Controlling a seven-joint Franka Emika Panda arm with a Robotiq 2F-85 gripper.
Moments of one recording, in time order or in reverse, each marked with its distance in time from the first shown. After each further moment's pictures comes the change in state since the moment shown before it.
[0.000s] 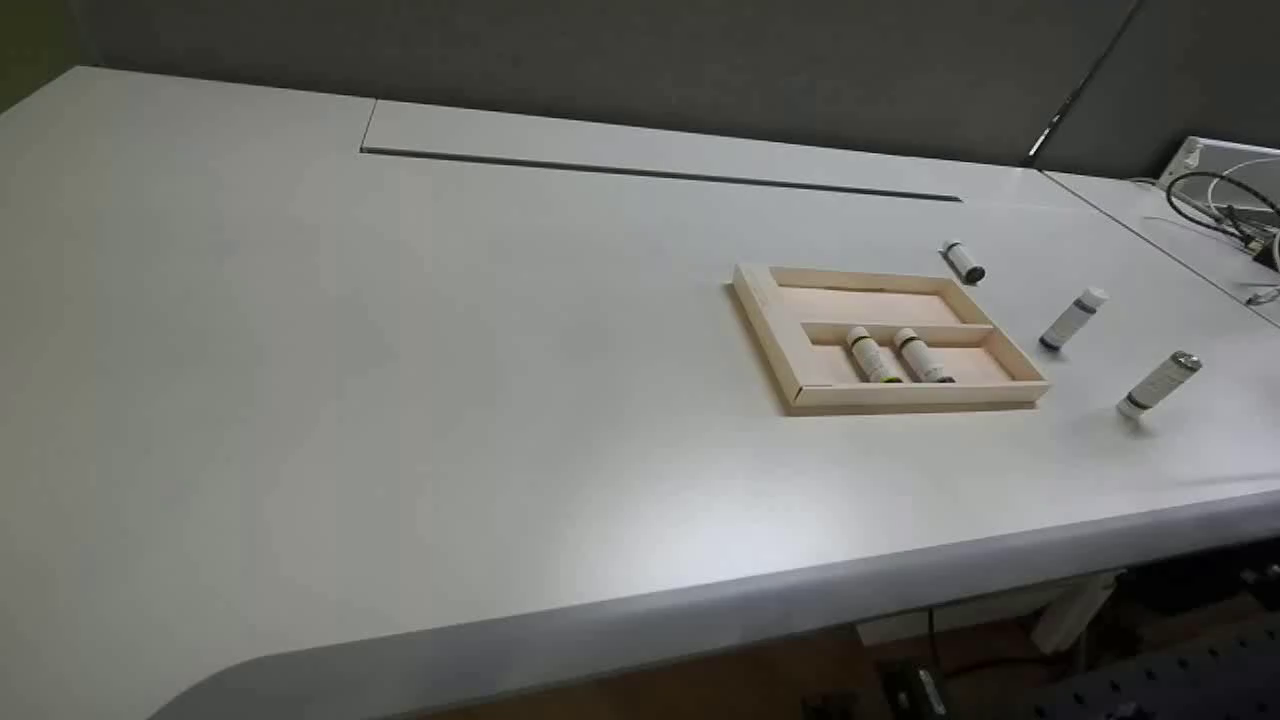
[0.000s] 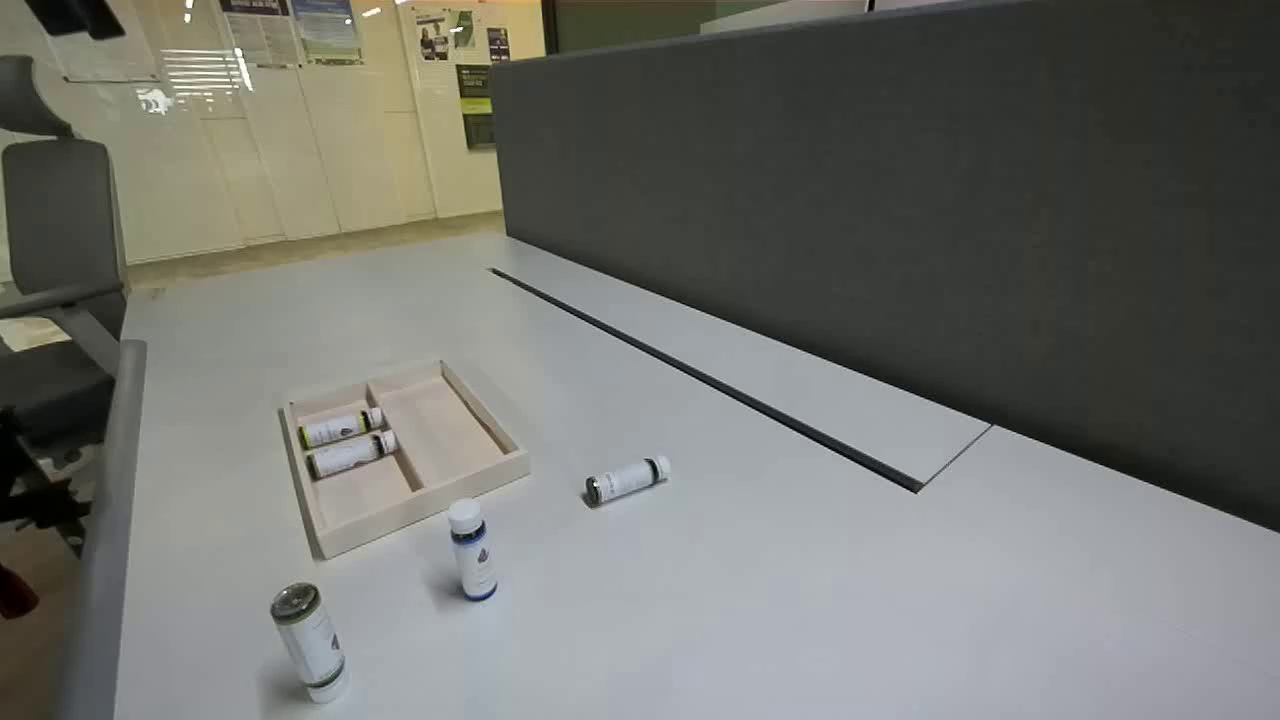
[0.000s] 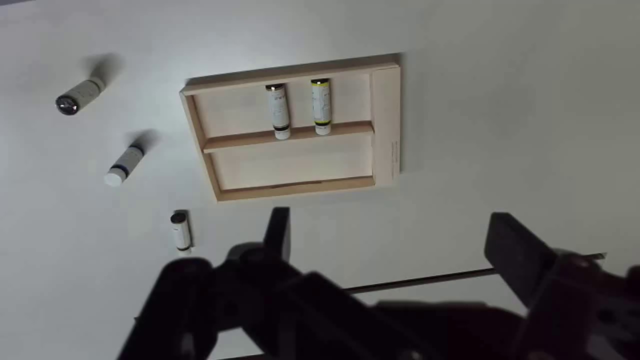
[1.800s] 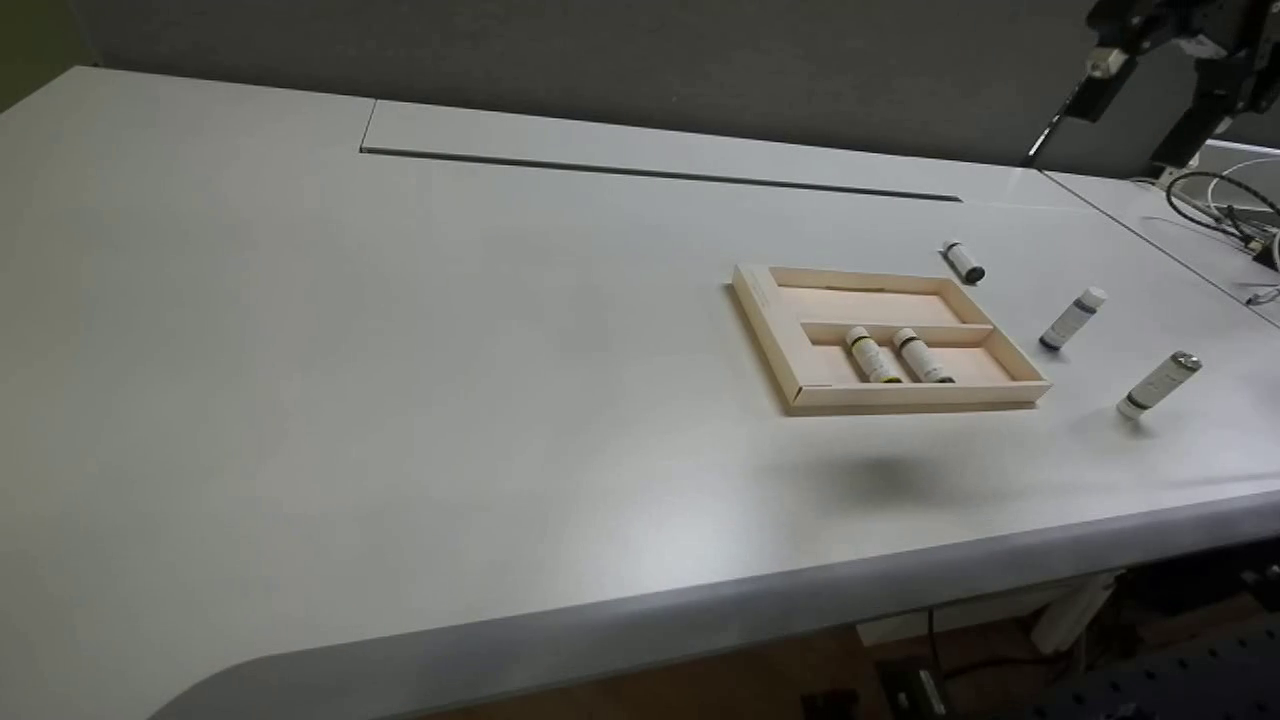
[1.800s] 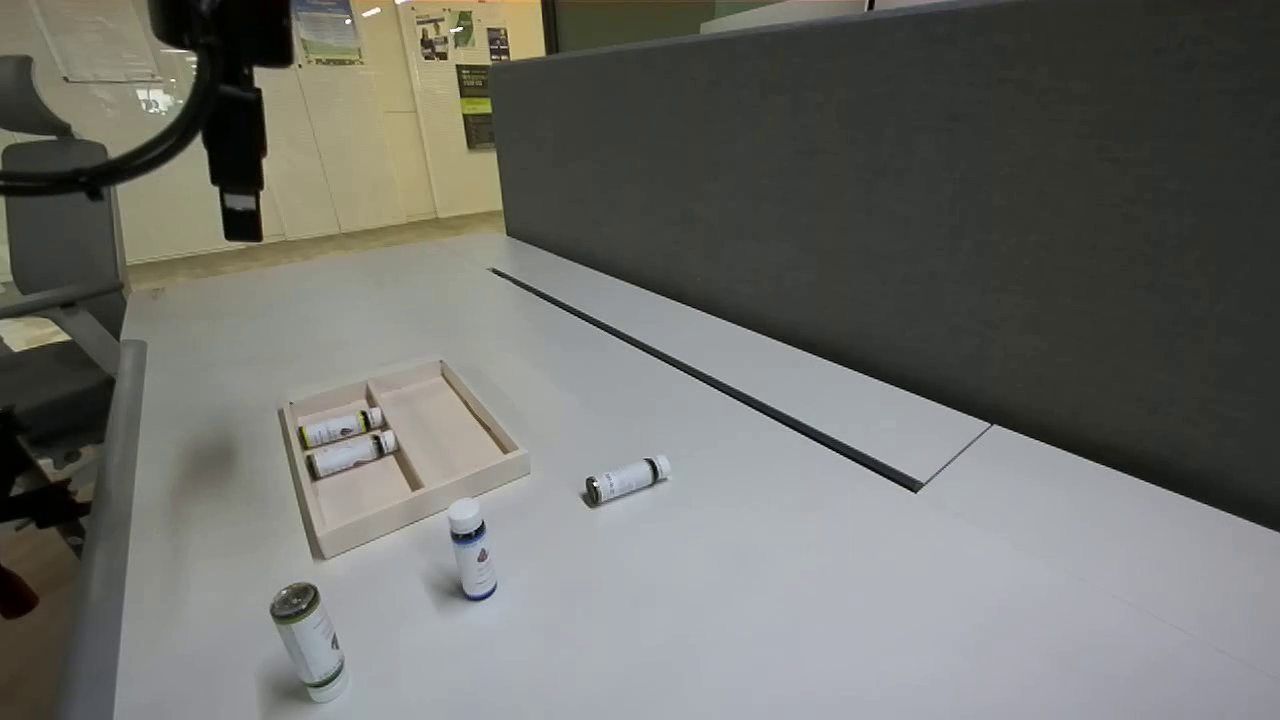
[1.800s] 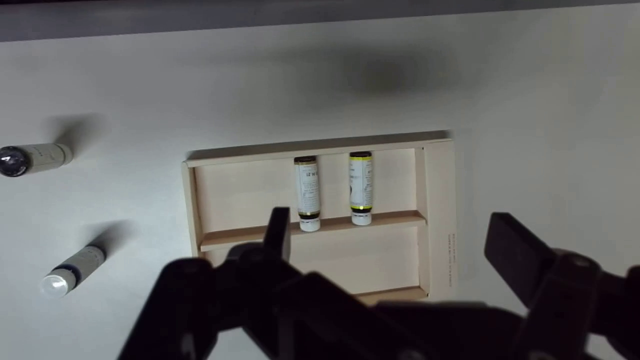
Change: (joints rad) arm -0.028 0.637 -0.285 0.268 0.084 -0.078 -0.401
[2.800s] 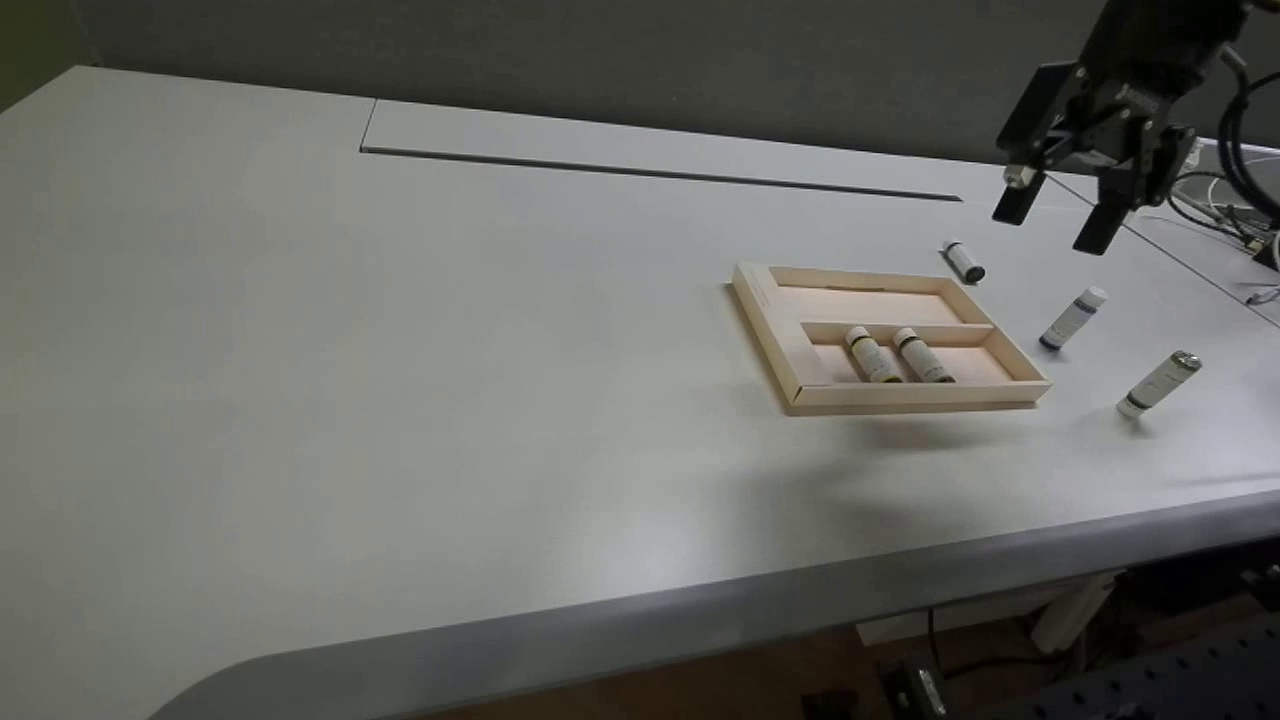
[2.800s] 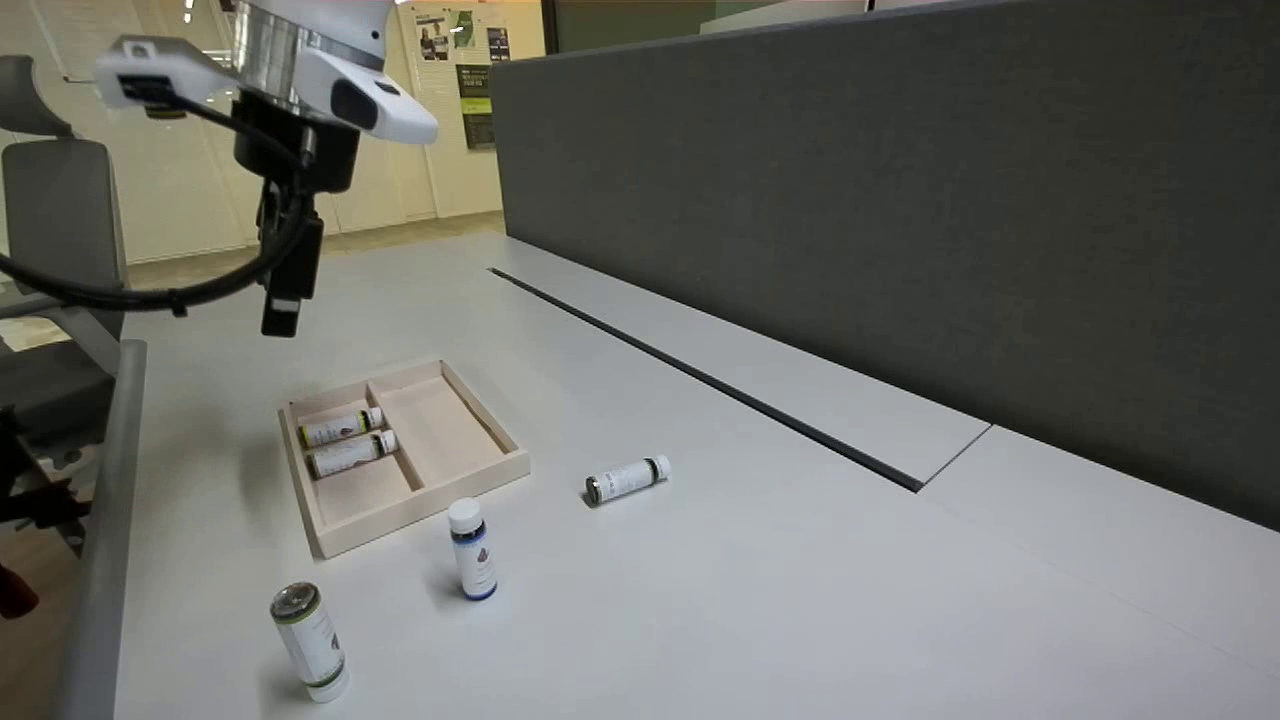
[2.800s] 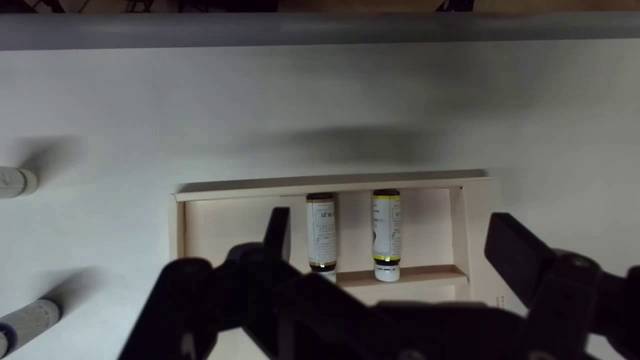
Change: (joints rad) arm -0.011 0.263 0.024 0.102 0.003 -0.012 -0.050
